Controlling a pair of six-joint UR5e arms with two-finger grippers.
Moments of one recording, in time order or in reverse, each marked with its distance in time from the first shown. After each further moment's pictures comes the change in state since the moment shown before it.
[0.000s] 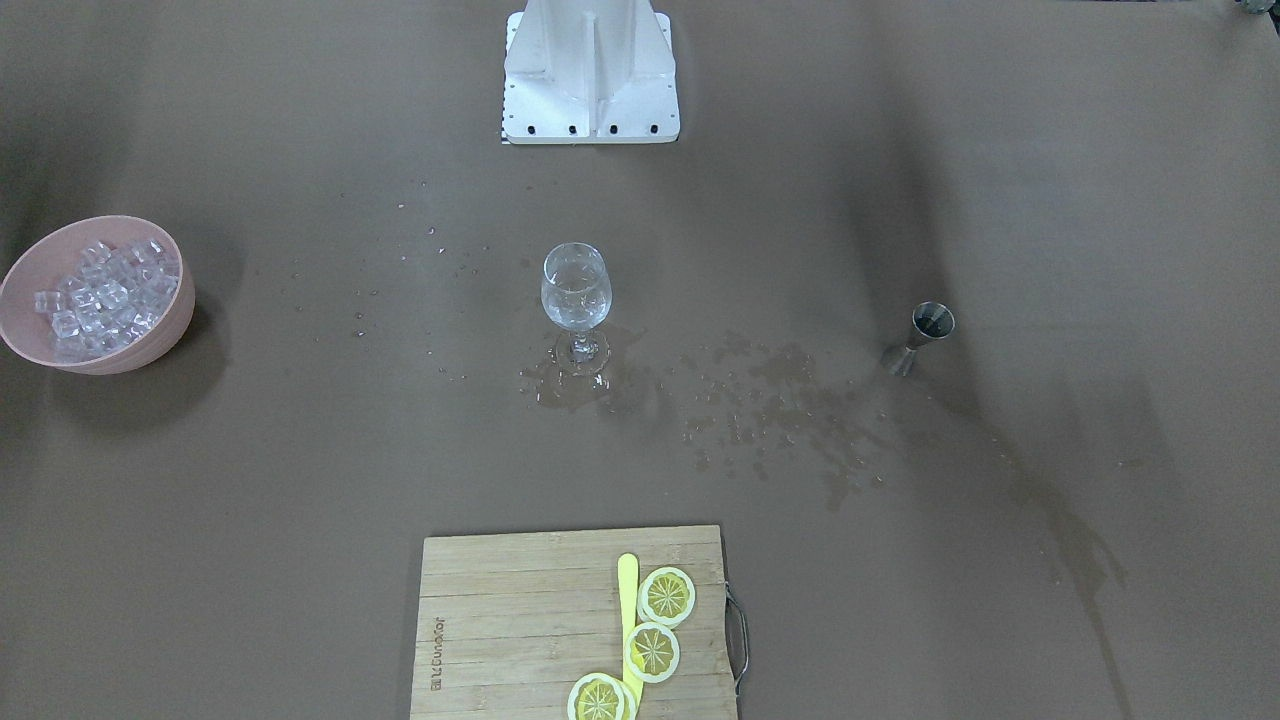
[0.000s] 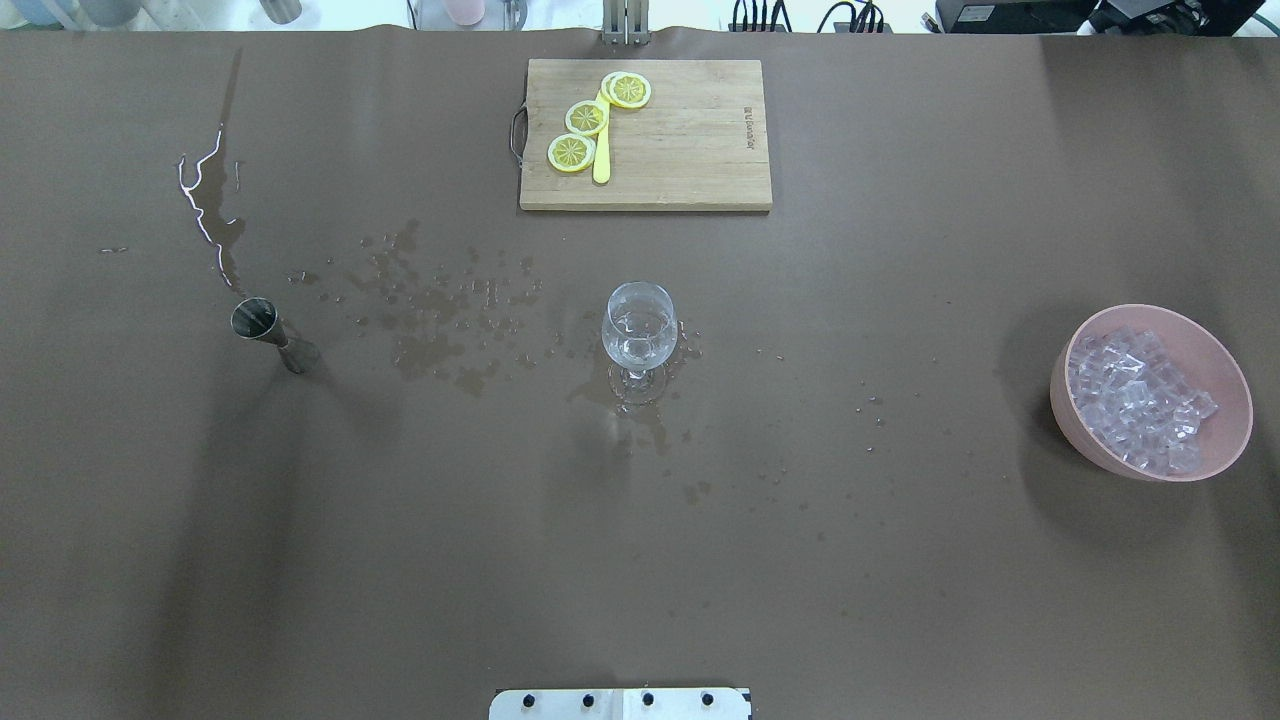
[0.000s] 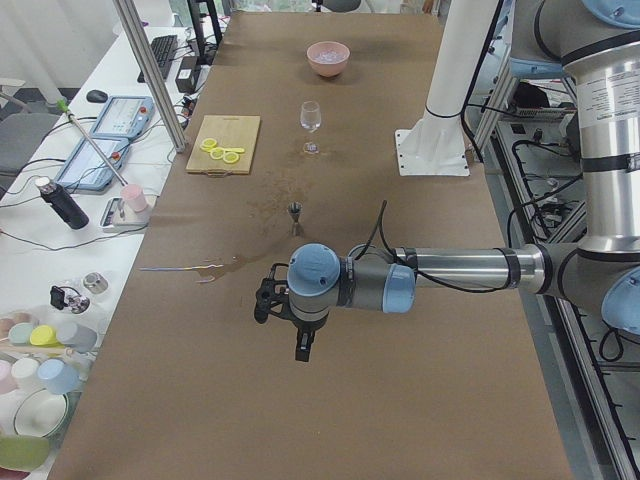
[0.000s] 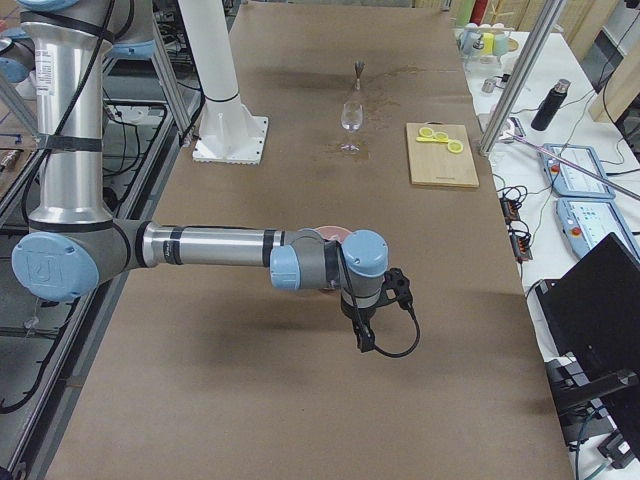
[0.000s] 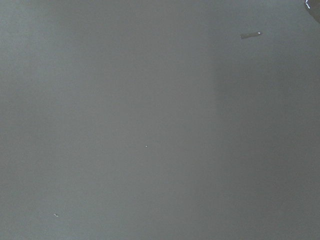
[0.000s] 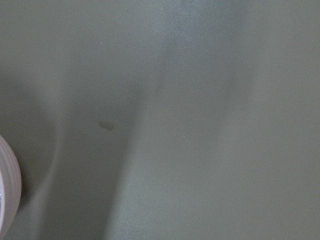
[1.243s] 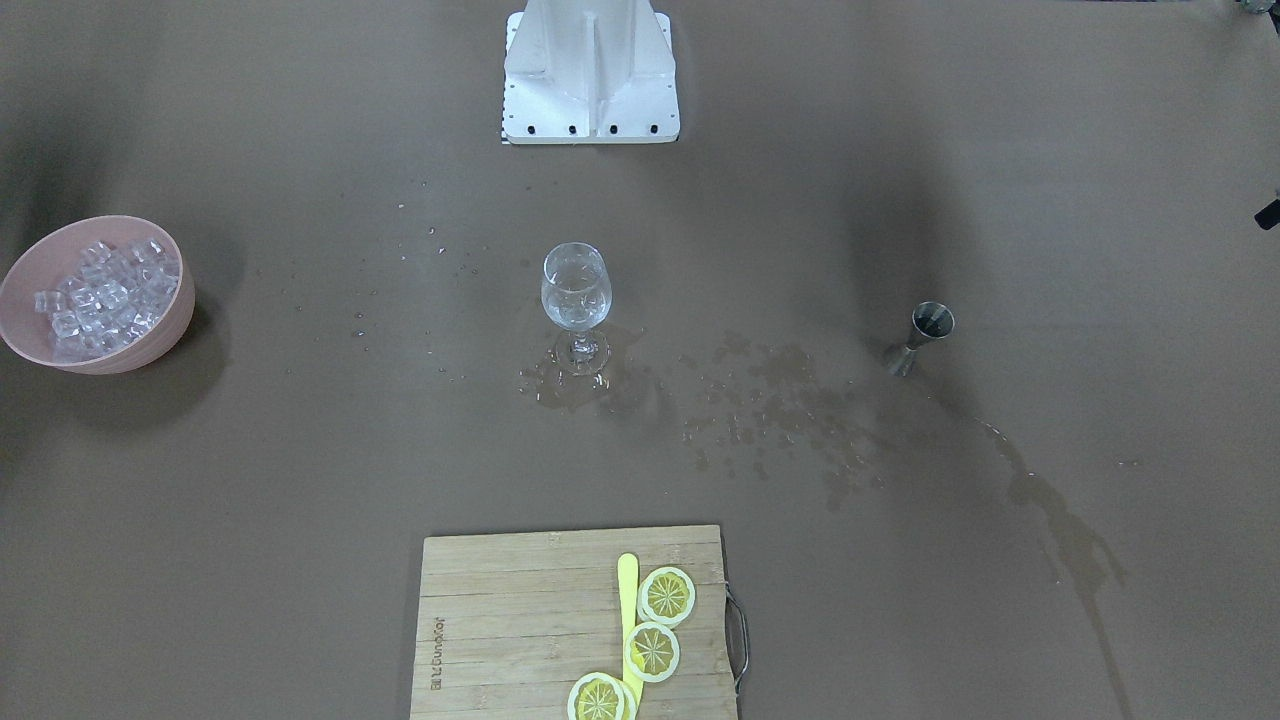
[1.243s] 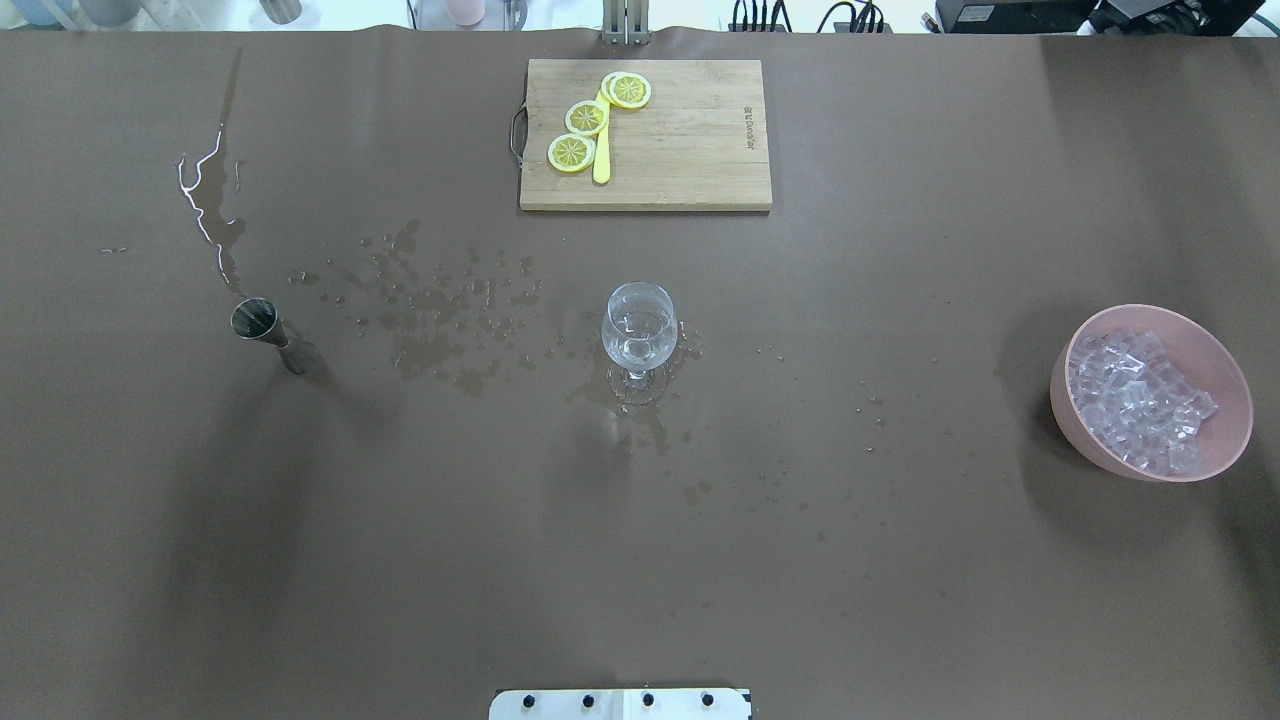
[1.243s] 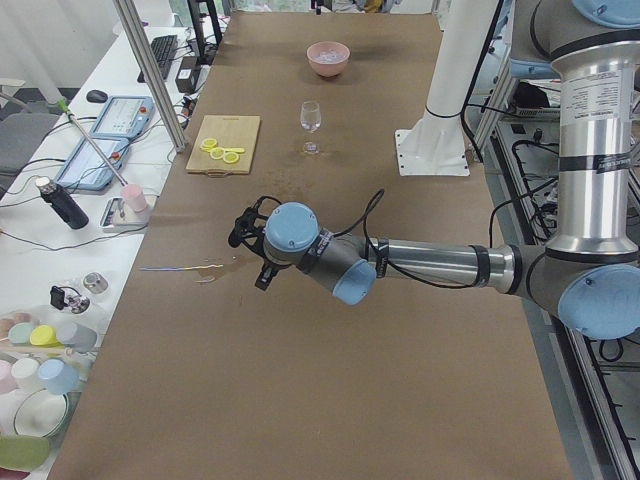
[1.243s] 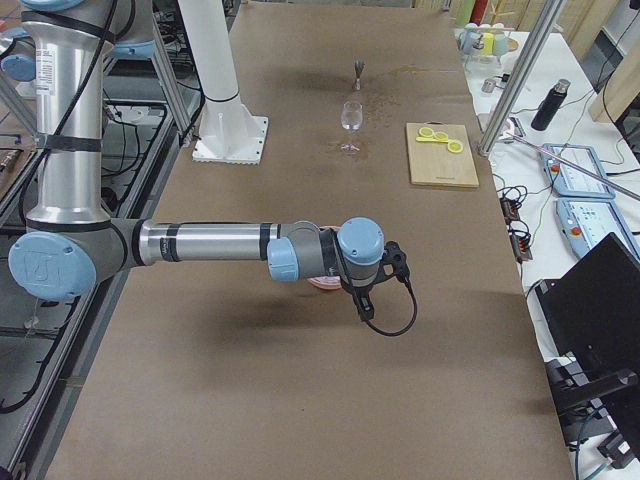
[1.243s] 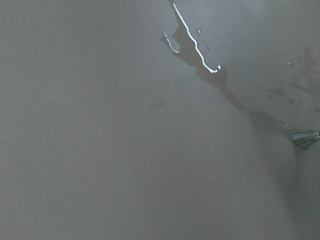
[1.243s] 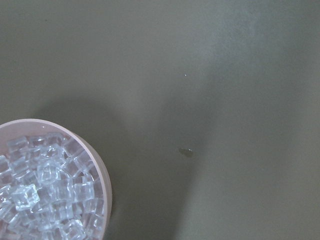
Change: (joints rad) left arm 0.097 -0.148 0.069 -0.536 -0.166 -0.267; right arm -0.029 -0.023 0.054 0.095 0.186 0.031
